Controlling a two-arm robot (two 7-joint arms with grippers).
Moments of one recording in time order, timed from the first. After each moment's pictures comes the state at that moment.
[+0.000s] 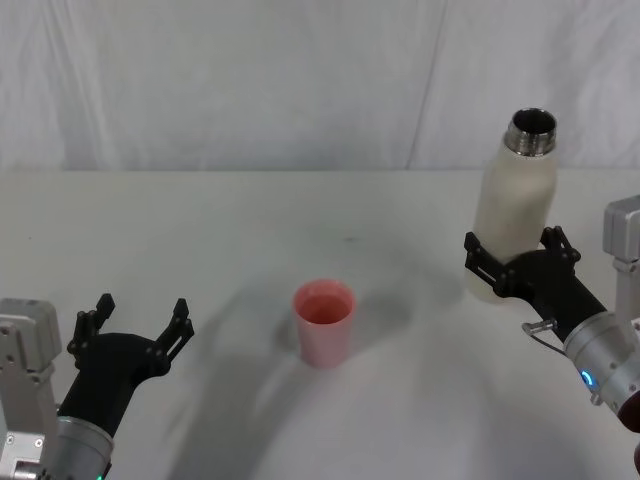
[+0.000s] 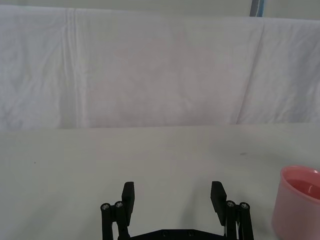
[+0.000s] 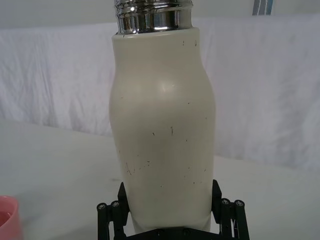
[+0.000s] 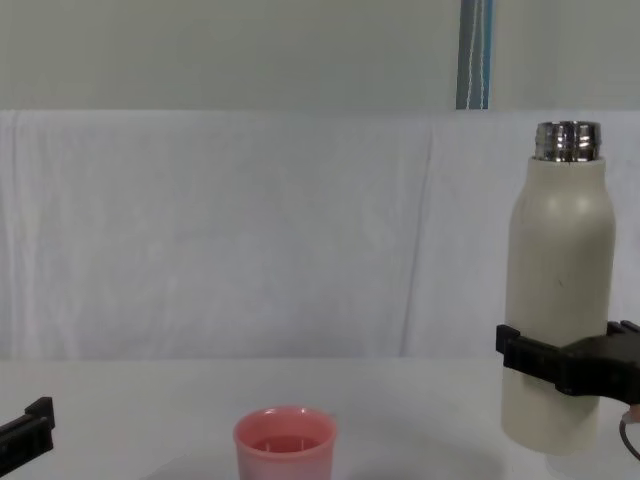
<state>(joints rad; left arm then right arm) 0.27 0.24 0.04 -1.85 -0.25 -0.02 -0.02 0.12 0.15 -0.17 -1.54 0.17 0.01 0.25</state>
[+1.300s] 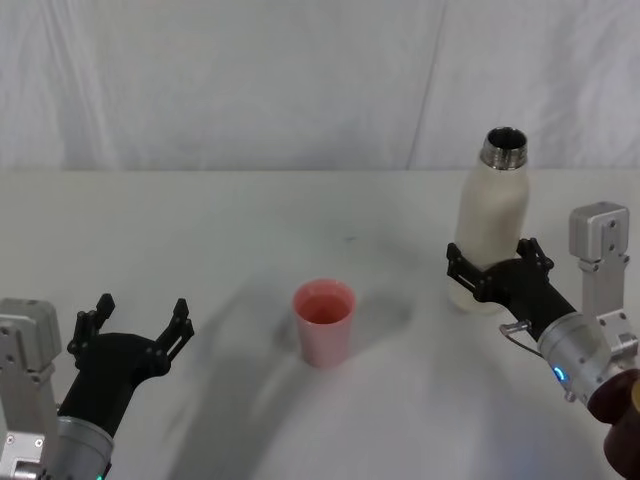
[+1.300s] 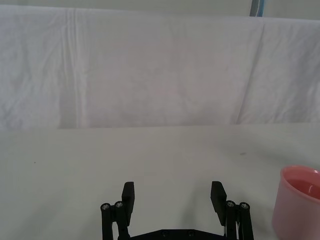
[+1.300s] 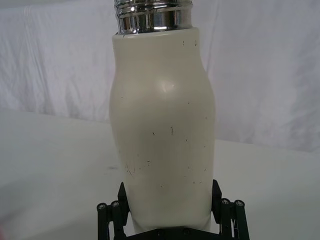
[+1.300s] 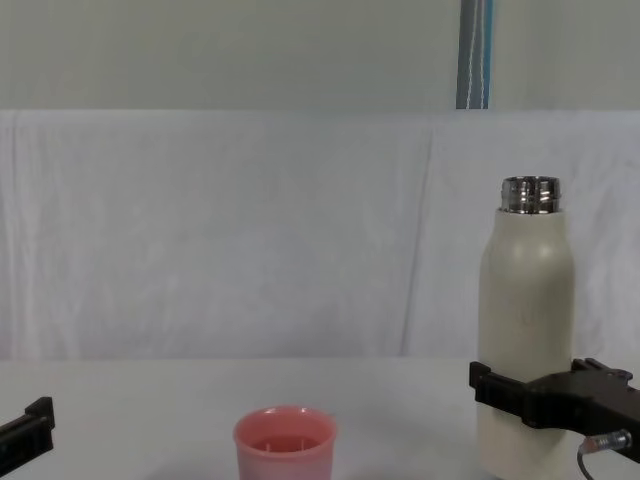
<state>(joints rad) 0.27 0.24 0.04 -1.85 -0.25 -0.02 -0.02 0.23 0.14 -0.22 -1.35 0.20 -0.04 0.23</state>
